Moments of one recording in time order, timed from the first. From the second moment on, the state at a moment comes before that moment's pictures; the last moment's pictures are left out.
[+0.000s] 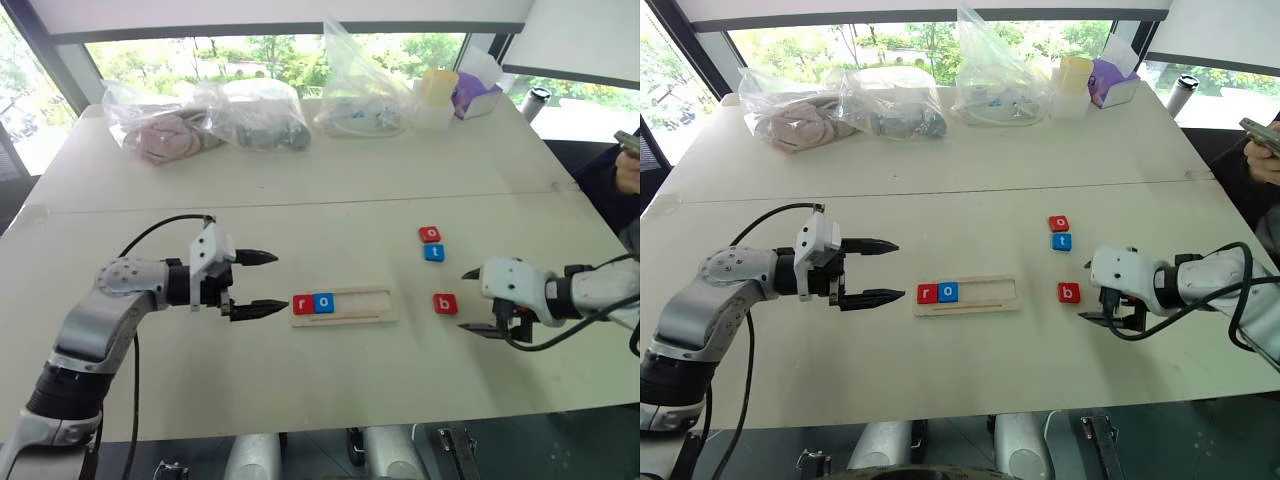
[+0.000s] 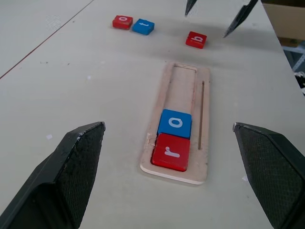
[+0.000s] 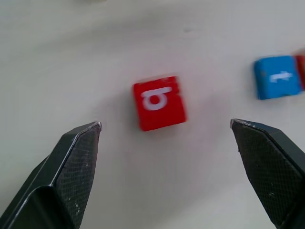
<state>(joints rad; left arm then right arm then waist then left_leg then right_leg) -0.30 0.73 -0.02 -0.22 -0.47 0.43 -1.15 -0.16 -1.38 0.25 -0.17 0.39 0.16 0.89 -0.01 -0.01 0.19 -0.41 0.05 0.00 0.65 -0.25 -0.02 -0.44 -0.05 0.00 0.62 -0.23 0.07</state>
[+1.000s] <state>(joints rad) -0.27 0.74 -0.02 -0.26 -0.47 0.42 -1.13 -0.32 -1.06 0.20 0.03 0.19 0.22 1.16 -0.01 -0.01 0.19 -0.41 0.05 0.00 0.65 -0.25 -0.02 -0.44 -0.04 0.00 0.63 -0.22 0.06</state>
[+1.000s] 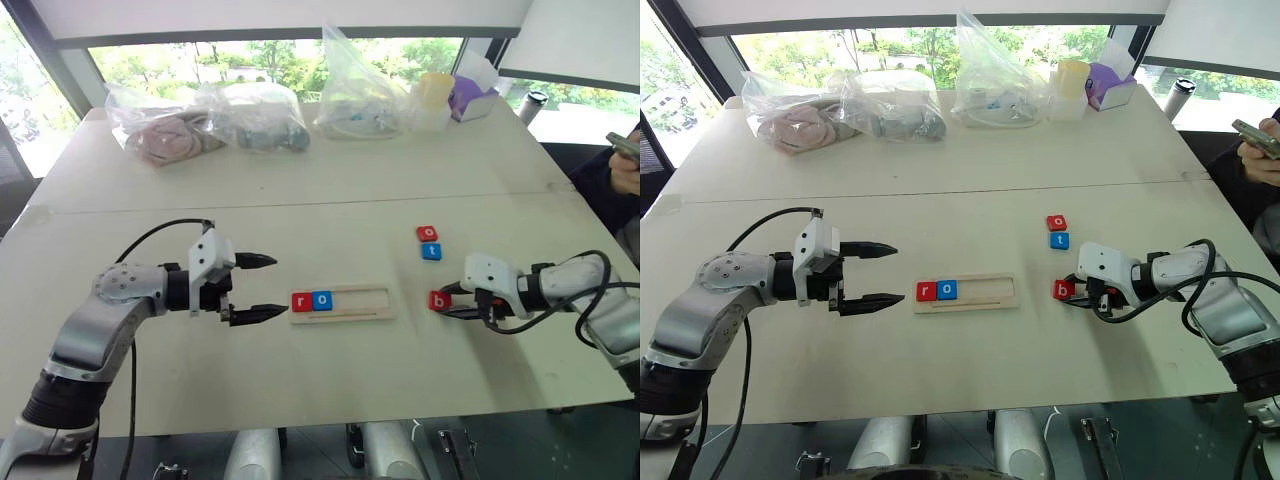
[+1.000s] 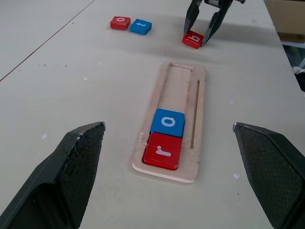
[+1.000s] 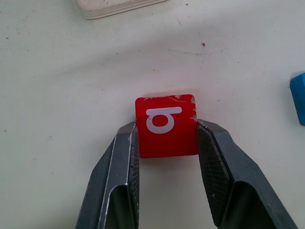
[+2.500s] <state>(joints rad) -0.17 0.78 0.01 -0.33 -0.47 0.38 -1.14 -0.72 -0.65 0.51 -0.03 -0.02 0.48 1.27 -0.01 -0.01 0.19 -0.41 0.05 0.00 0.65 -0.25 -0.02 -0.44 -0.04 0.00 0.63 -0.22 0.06</state>
